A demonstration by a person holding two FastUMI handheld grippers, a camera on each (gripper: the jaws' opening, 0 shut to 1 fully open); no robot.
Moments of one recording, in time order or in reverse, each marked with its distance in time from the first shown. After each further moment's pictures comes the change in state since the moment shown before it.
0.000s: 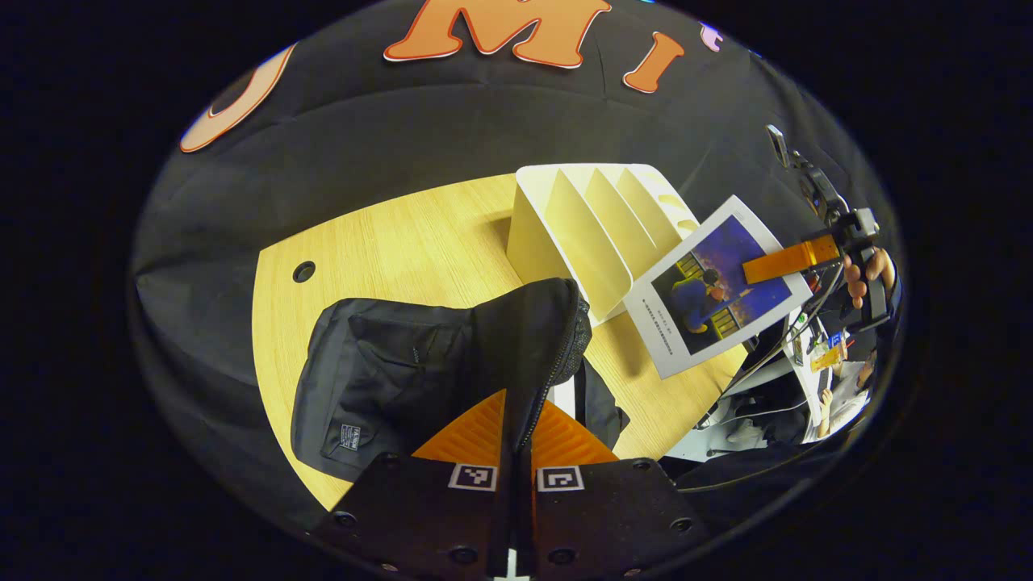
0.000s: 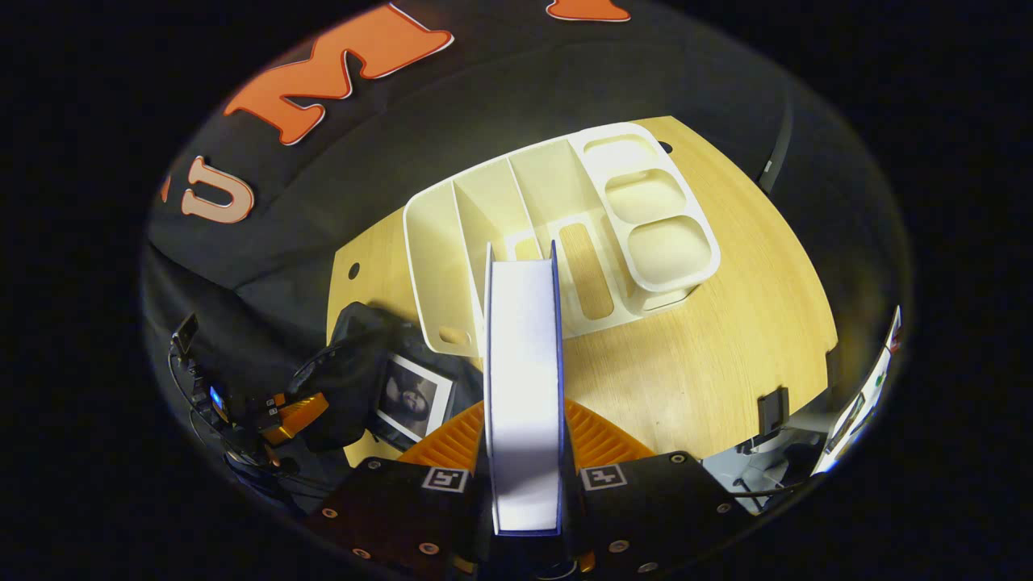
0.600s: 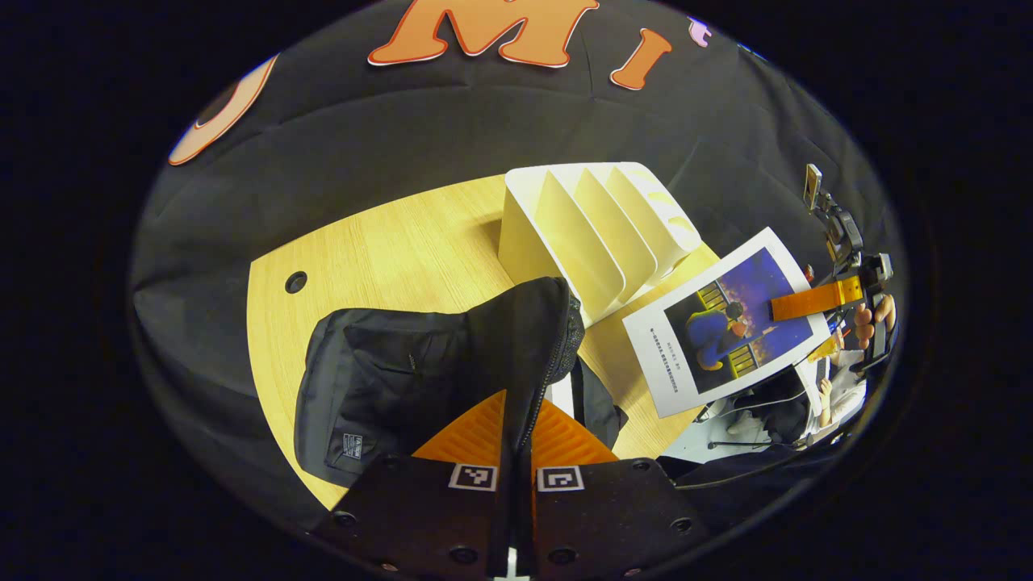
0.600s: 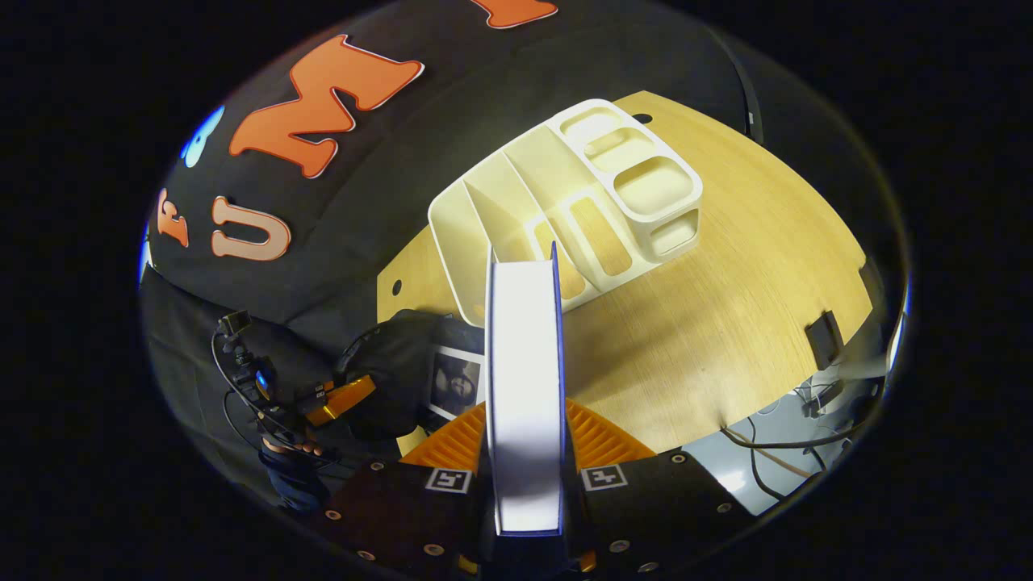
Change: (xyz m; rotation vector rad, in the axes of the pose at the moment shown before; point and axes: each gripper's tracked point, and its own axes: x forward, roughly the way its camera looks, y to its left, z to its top) left arm 0.000 -0.002 0.007 0.038 -0.001 -0.028; right arm -0.018 0.009 -0.057 0.155 -0.046 0.166
